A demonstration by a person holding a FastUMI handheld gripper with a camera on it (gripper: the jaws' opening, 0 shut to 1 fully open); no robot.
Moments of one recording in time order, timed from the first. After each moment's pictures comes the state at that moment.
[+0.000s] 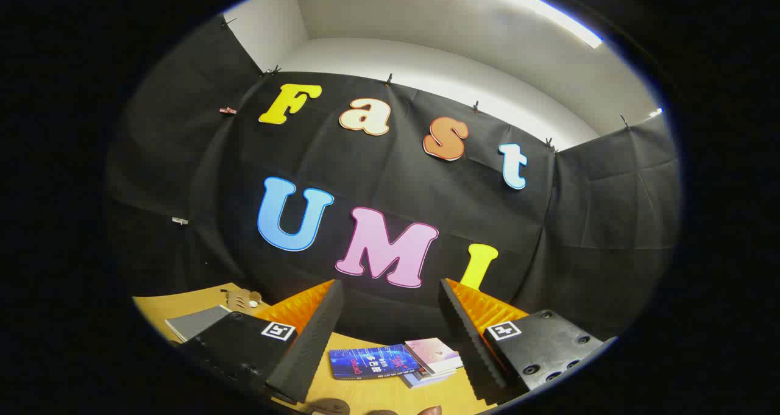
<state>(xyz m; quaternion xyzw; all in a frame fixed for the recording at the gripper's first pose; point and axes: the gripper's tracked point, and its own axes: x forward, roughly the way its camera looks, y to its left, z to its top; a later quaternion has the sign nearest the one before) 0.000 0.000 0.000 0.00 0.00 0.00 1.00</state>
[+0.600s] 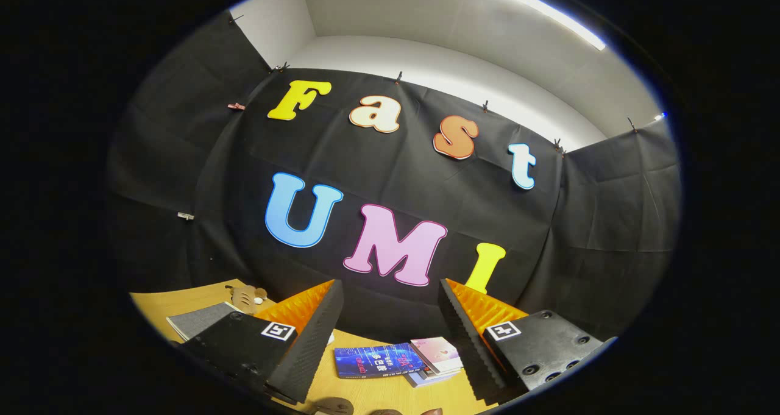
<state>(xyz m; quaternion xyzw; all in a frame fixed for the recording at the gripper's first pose) 0.003 0.022 -0.002 -0.01 0.00 0.02 1.00</state>
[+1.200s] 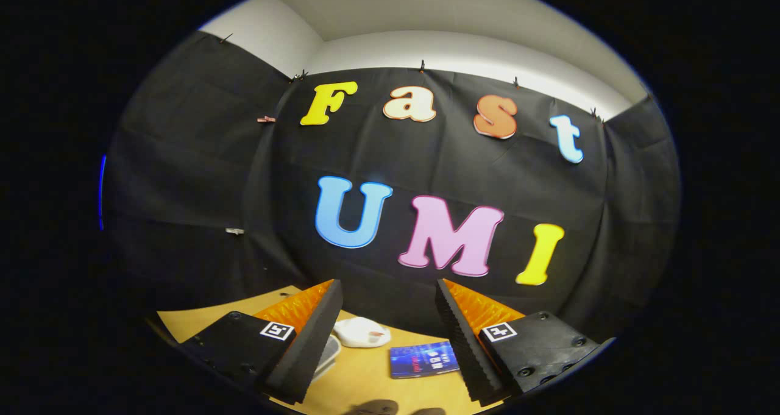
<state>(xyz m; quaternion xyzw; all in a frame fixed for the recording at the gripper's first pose) 0.013 0.098 -0.026 0.11 0.05 0.18 0.98</state>
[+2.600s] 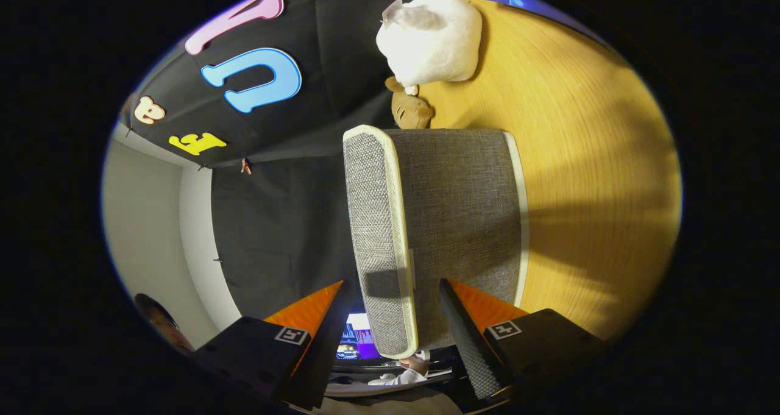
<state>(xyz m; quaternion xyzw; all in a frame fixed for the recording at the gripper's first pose) -0.016 0.296 -0.314 0.63 0.50 0.44 0.40</state>
